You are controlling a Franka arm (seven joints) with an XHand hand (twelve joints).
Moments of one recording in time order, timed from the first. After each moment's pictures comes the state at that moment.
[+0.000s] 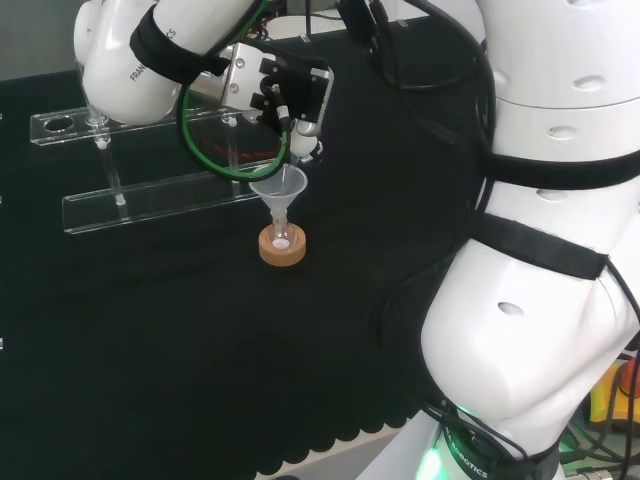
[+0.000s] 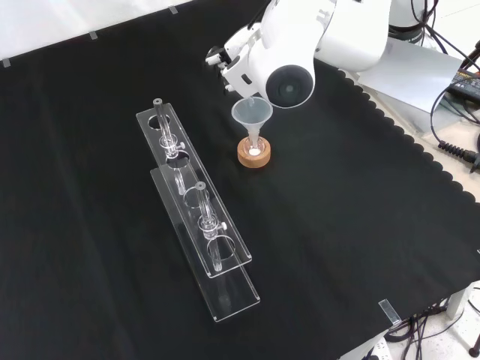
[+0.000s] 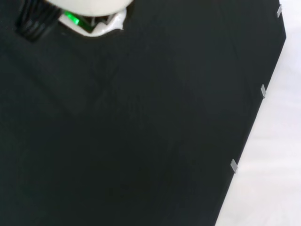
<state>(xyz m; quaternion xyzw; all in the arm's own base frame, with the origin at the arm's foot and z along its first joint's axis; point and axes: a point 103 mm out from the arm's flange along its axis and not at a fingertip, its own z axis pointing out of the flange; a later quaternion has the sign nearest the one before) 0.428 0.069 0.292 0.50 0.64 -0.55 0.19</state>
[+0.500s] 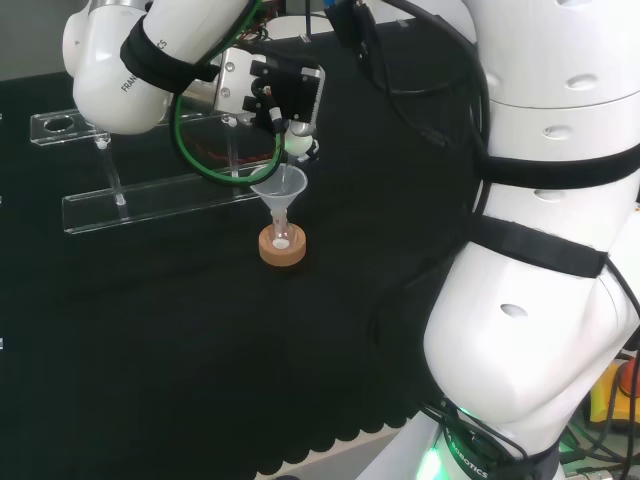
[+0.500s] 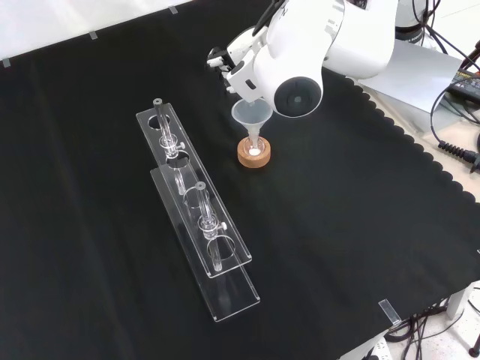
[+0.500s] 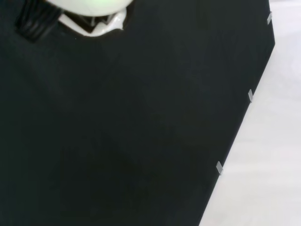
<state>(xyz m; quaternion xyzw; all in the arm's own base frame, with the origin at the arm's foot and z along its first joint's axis) 0.430 0.077 0.295 0.49 0.63 -0.56 0.21</state>
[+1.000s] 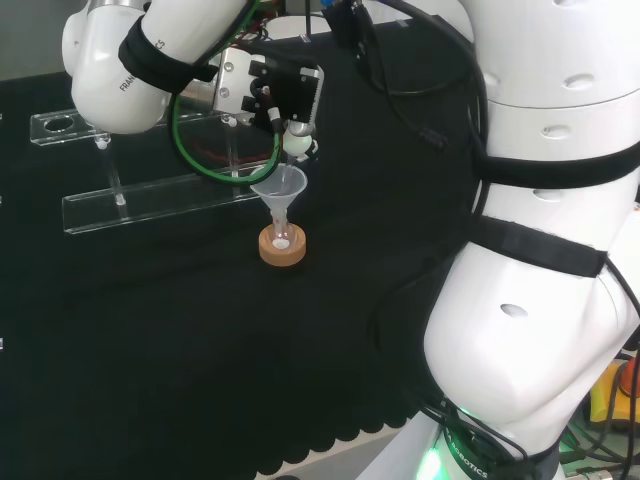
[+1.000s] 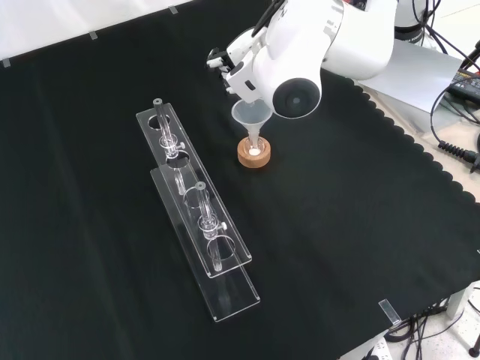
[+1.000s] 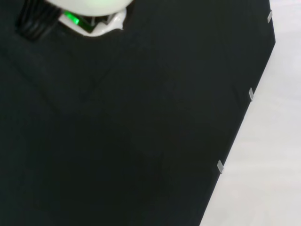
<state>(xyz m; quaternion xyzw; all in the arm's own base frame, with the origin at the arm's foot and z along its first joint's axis) 0.430 0.078 0.294 0.49 0.63 -0.56 0.20</state>
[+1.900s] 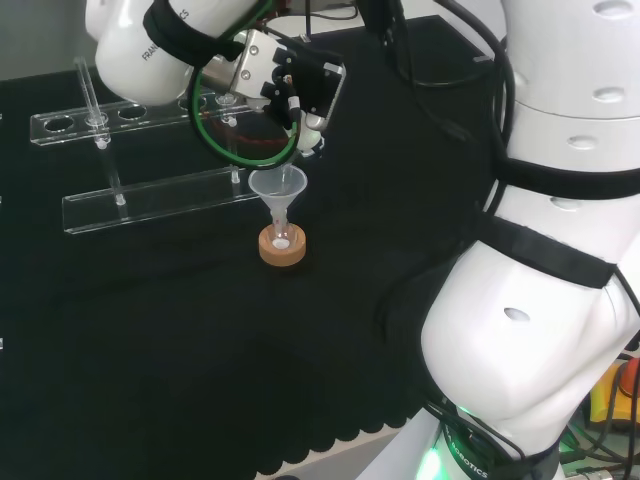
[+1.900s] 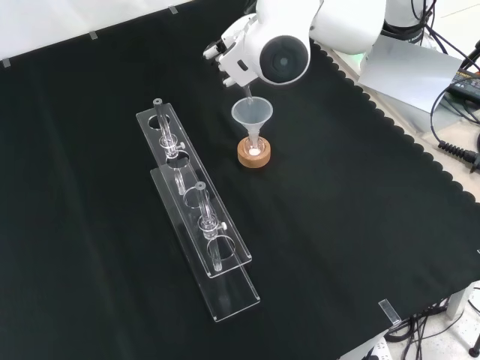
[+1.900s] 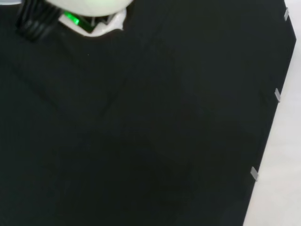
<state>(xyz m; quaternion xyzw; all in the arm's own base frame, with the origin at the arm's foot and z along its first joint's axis) 0.428 0.056 0.298 0.53 0.66 -0.51 0.17</state>
